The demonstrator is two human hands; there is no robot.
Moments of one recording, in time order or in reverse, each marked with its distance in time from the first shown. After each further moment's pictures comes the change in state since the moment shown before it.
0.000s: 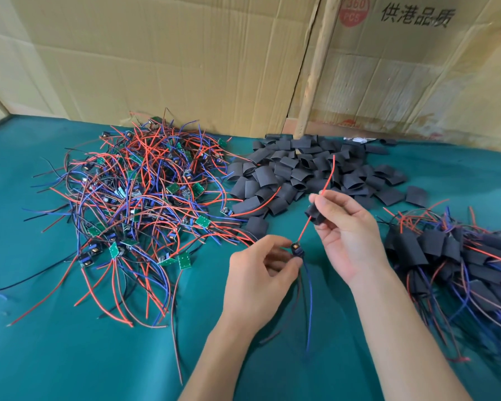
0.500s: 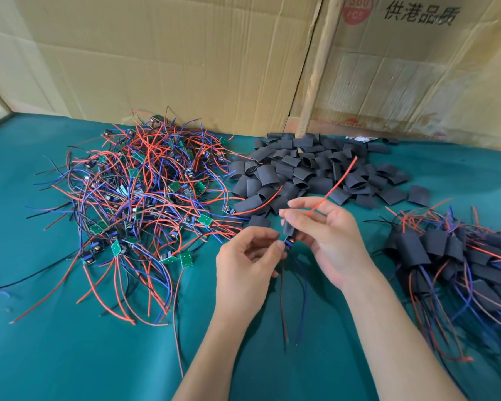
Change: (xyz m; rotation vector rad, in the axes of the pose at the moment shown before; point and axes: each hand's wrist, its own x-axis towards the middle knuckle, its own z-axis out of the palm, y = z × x) left_hand 0.007 -0.001 -0.008 -0.287 0.123 -0.044; right_hand -0.012 0.010 0.016 -0.316 -0.158 0.057
